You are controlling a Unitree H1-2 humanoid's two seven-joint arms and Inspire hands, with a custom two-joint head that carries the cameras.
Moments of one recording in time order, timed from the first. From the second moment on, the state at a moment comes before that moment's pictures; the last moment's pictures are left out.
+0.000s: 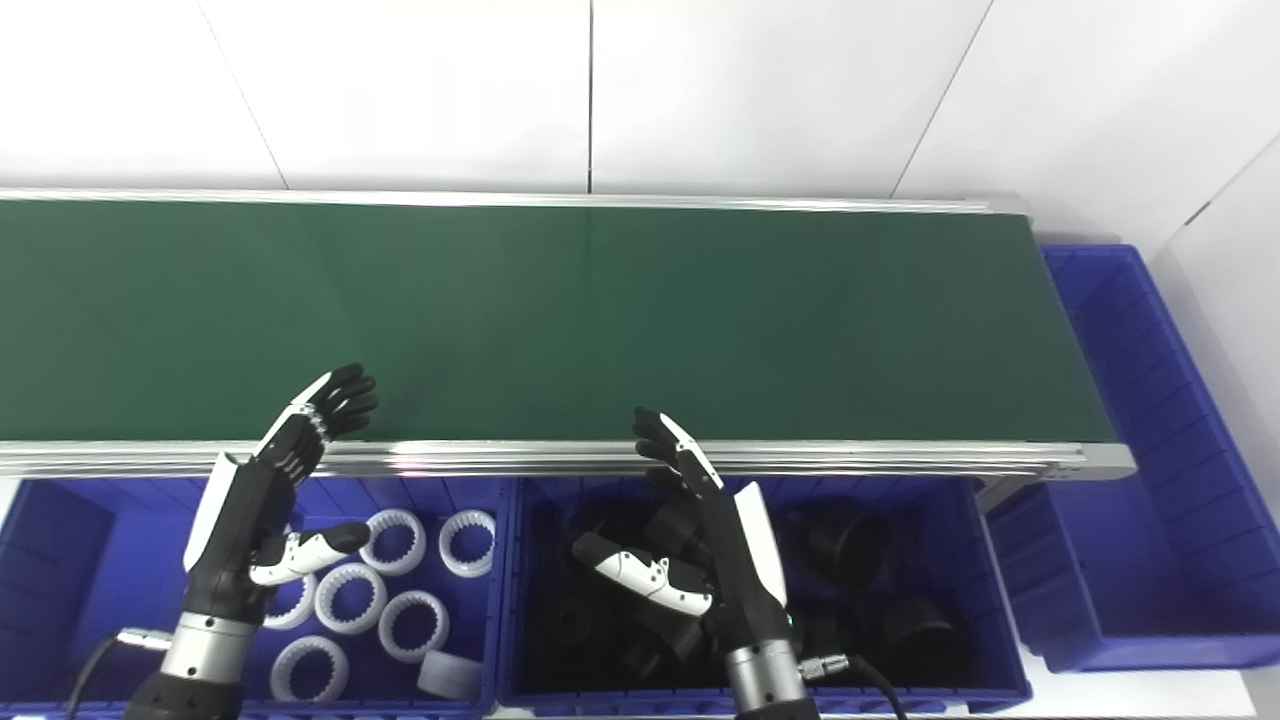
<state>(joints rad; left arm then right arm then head) 0.25 0.32 -0.41 0.01 0.02 -0.45 0.23 0.43 -0.02 0.23 -0.16 -0.35 -0.28 -0.07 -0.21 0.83</state>
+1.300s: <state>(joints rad) 0.30 0.12 -0.08 0.03 -0.02 -0.45 -0.15 0.43 -0.02 0.23 -0.15 -0.34 -0.28 -0.07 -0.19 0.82</state>
